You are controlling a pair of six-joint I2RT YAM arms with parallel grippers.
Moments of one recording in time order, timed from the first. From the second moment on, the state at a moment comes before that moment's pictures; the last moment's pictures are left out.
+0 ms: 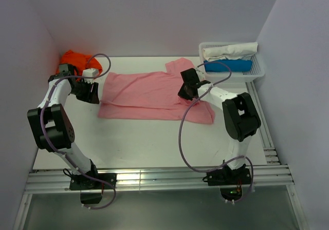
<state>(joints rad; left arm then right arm) 0.22 1.73 1.36 -0.81 0.45 0.52 0.42 1.84 1.23 -0.30 0.17 0.85</state>
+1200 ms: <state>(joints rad) 0.12 1.80 1.30 -0.76 0.47 0.51 0.40 1.93 1.50 -0.42 0.18 0.72</state>
